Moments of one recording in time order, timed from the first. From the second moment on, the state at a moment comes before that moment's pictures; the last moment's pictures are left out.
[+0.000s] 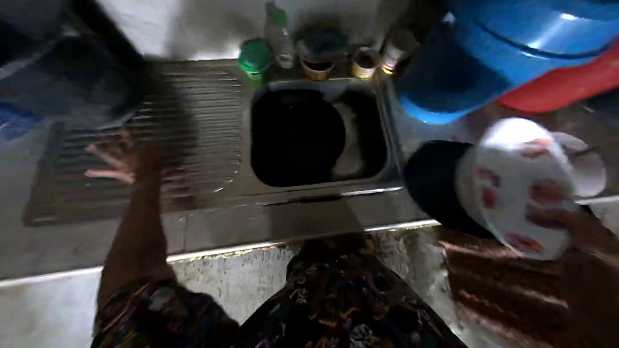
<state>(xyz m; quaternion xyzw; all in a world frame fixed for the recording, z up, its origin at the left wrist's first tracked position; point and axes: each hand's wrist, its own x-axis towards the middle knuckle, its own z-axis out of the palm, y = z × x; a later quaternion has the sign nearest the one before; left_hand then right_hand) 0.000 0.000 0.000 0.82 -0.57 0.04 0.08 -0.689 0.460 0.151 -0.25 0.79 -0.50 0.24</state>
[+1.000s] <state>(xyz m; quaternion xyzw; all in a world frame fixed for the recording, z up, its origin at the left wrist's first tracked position) -0.284 0.094 0.013 0.60 -0.71 -0.31 0.20 -0.727 0.376 0.092 -0.23 0.90 -0.36 0.13</state>
